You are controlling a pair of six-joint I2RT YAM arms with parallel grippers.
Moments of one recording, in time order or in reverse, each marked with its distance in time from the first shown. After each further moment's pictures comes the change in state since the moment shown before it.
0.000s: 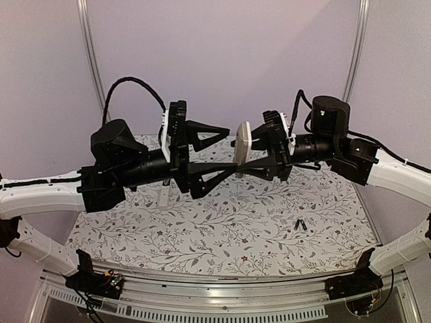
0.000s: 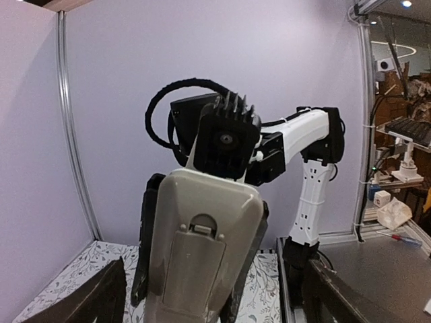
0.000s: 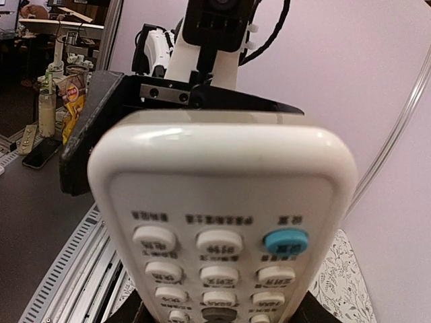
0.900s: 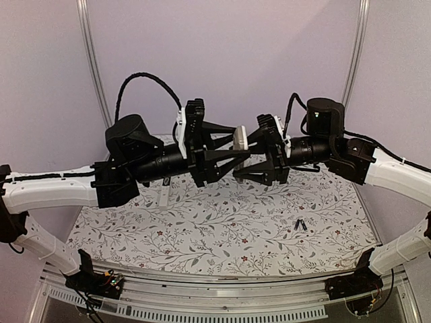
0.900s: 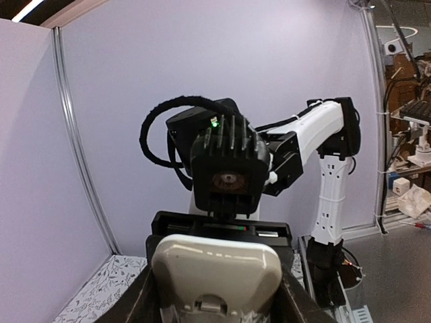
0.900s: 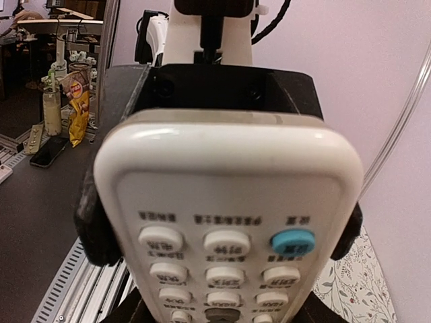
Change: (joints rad) left arm -0.010 0.107 0.091 0.027 -0.005 0.127; right arm 0.000 0.020 0.006 -0.058 0.008 0.012
